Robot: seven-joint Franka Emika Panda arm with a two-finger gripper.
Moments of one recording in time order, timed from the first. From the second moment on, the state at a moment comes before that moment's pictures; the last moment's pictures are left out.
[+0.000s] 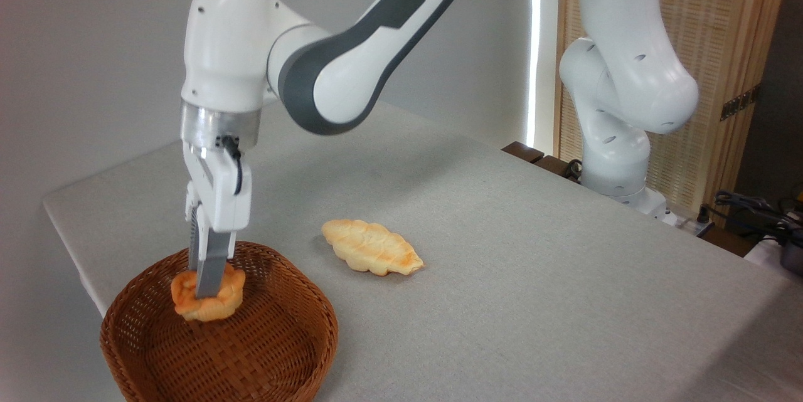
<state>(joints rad) -0.26 0.19 0.05 -1.87 0.01 2.46 0.75</state>
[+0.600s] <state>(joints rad) -0.25 0.01 0.07 -1.88 -0.06 2.06 0.68</state>
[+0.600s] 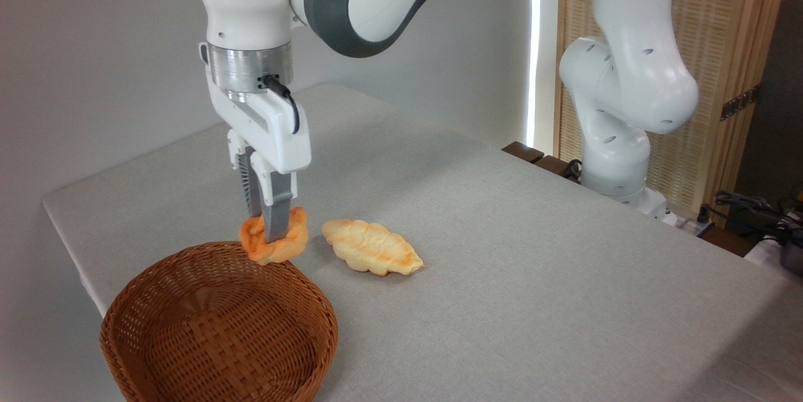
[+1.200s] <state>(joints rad) -0.28 0.01 0.04 -1.97 -0.12 1.94 0.58</state>
